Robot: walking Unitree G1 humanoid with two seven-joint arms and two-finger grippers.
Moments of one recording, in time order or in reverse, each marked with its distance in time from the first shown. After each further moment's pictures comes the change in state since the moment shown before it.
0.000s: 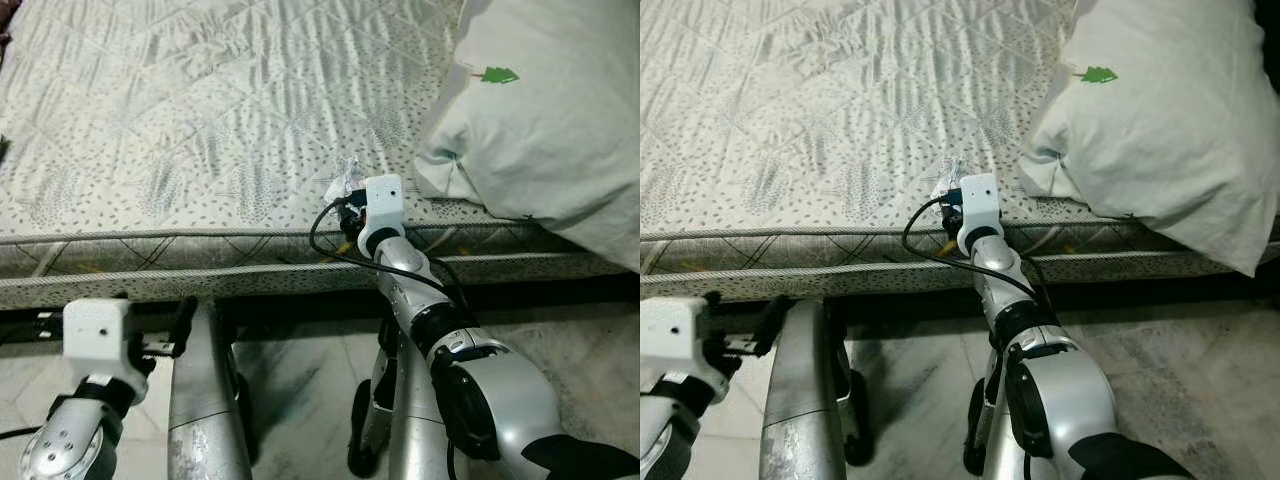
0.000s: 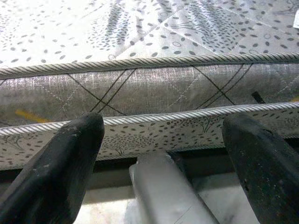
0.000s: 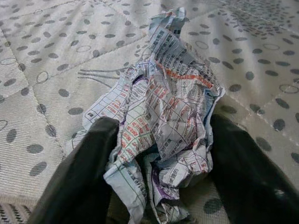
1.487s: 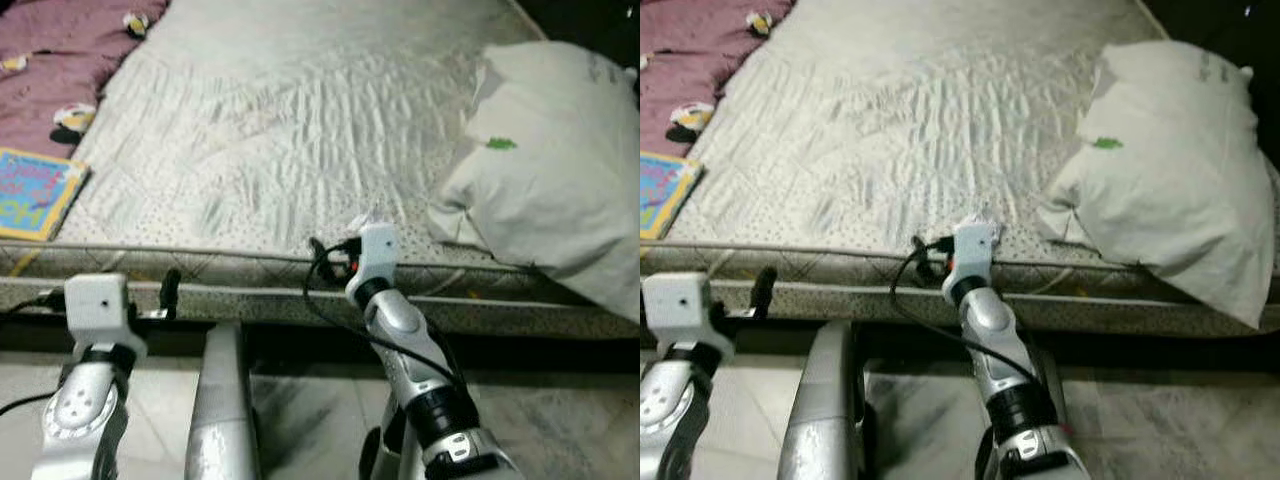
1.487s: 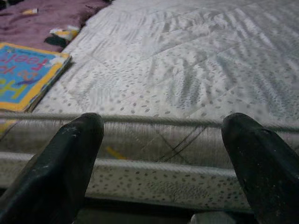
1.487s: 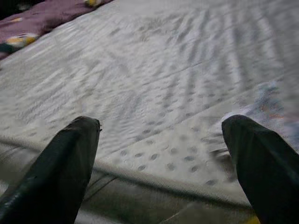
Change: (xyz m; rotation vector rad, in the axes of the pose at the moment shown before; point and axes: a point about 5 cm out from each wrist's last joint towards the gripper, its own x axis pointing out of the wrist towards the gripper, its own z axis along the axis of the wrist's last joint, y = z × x) left arm 0.035 0.019 -0.005 0.030 -0.081 0.145; right arm -0.050 0.031 -0.023 0.153 -0.079 0.086
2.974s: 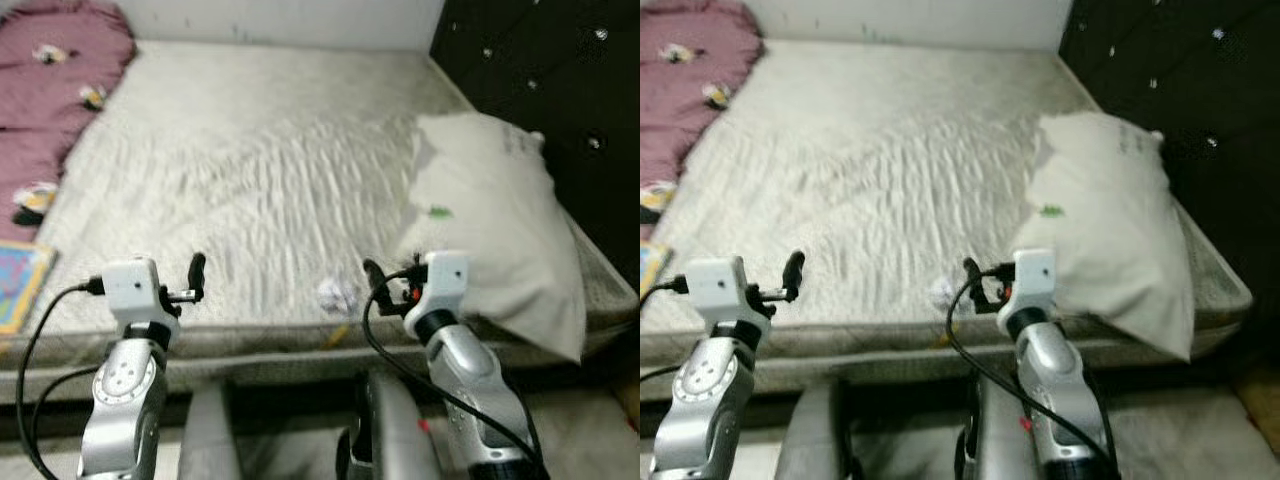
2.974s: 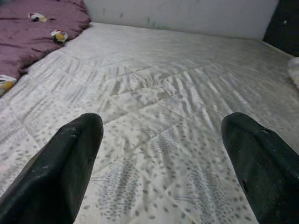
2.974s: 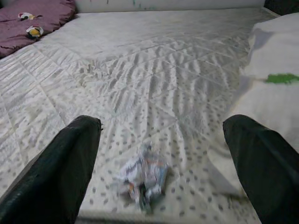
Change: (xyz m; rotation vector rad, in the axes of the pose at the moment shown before) left arm 0.034 -0.030 -0.010 -0.123 -0.038 -0.020; right arm -0.069 -0.044 0.004 -0.008 0.085 -0.079
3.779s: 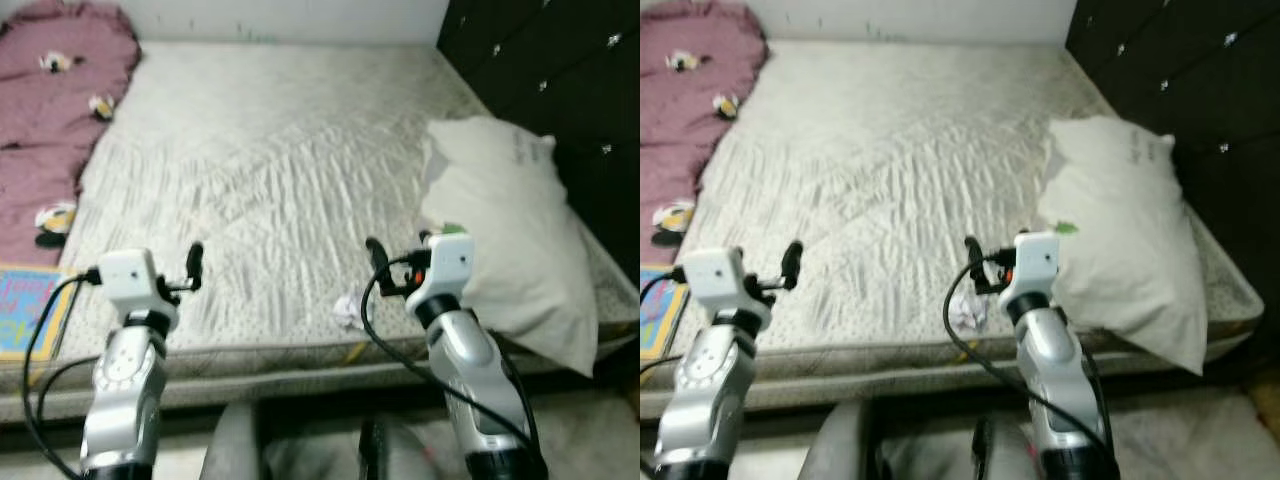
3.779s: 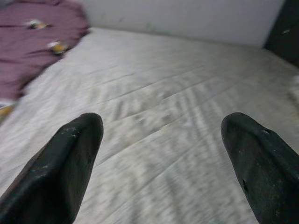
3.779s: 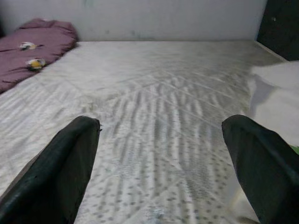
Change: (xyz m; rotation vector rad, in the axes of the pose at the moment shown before) left arm 0.016 -0.006 0.000 -0.061 -0.026 -0.026; right arm 0.004 -0.005 0.016 -0.059 -0.118 -0.038
